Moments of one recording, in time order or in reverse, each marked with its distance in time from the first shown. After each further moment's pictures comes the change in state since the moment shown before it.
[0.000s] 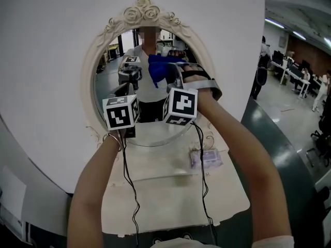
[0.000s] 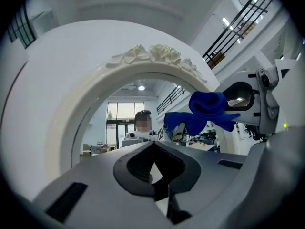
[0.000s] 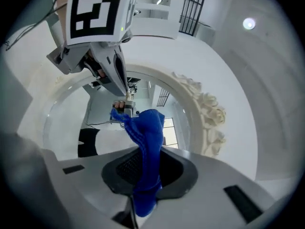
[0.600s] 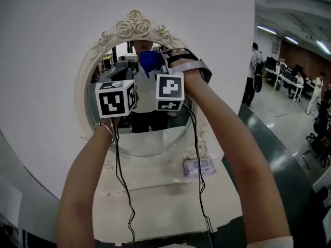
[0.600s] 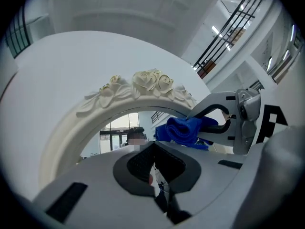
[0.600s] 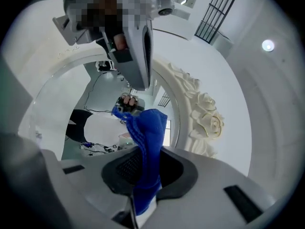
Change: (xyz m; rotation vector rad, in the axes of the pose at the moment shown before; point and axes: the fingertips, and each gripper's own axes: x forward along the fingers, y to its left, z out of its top) left arm 0.002 -0.027 0.106 0.055 -0.128 -0.063; right arm 0.032 -0.070 -0.003 -0.228 0.035 -0.067
